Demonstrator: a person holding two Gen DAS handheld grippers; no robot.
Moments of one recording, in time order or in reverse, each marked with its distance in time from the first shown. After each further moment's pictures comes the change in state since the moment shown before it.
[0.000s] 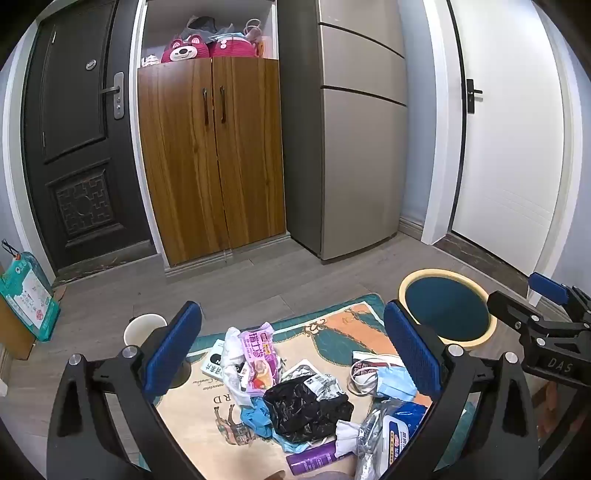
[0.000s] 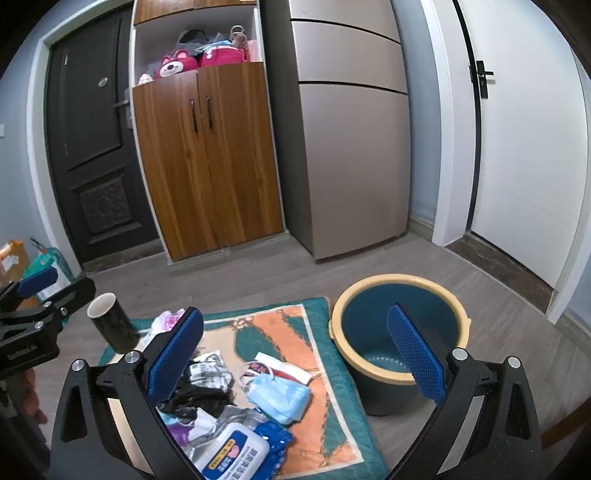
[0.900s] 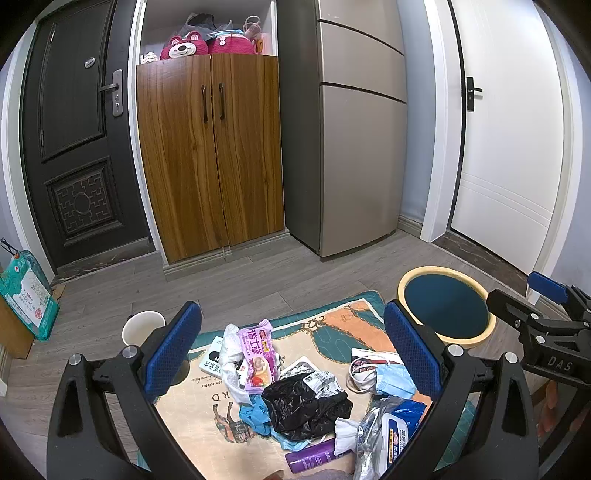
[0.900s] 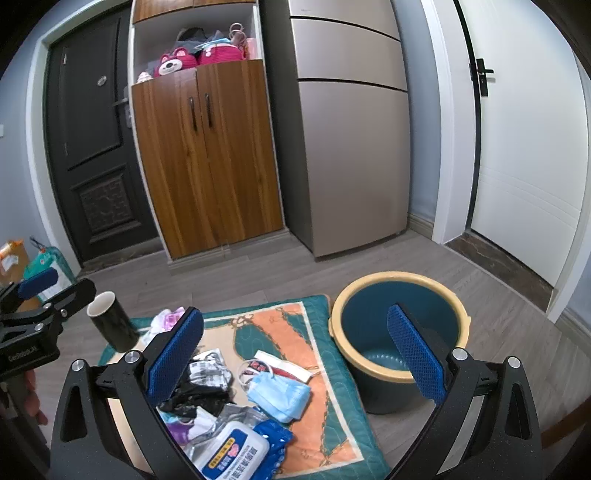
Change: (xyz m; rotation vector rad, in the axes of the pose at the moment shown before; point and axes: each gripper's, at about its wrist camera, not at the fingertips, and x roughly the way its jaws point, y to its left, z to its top) left arm 0.001 0.000 -0.004 -0.003 0.008 -0.004; right arm -0.001 0.000 -0.001 0.002 0.002 0.002
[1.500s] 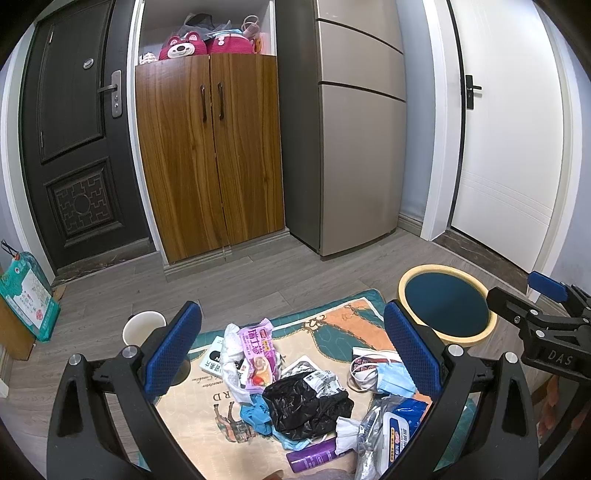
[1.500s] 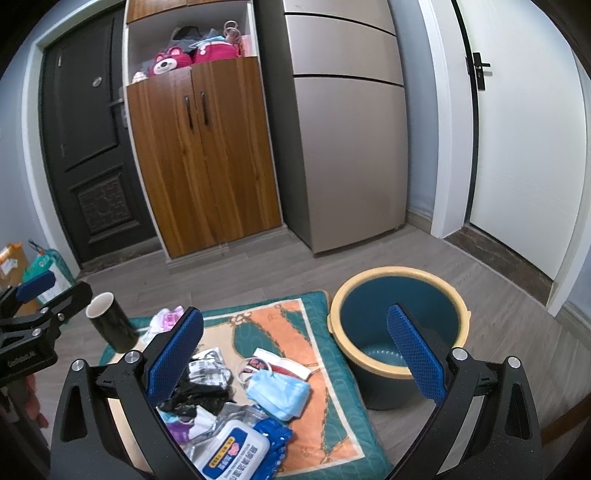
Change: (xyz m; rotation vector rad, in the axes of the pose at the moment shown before) left arm 0.002 -0.001 0.001 0.003 0.008 -0.001; right arm 0.003 -0.003 -0.005 0.017 0.014 -0.006
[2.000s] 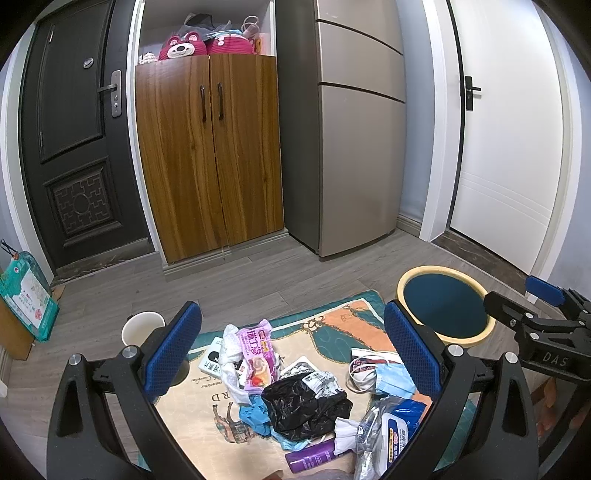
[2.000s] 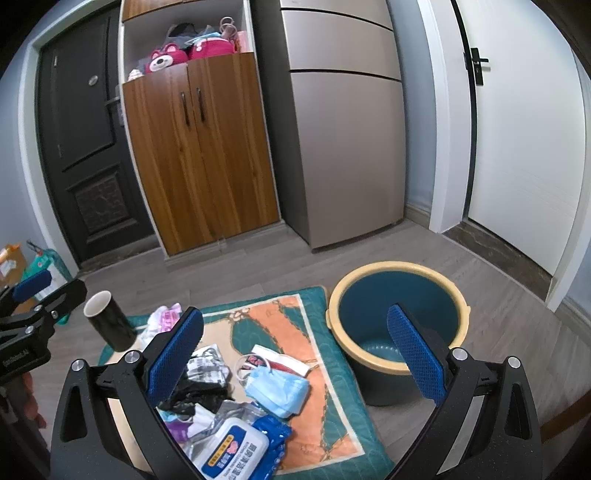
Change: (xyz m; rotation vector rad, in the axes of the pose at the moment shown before) left arm -0.001 -0.001 0.002 0.006 -0.003 -0.002; right arm 0.003 -0.003 -0.001 0.011 0.018 -0.006
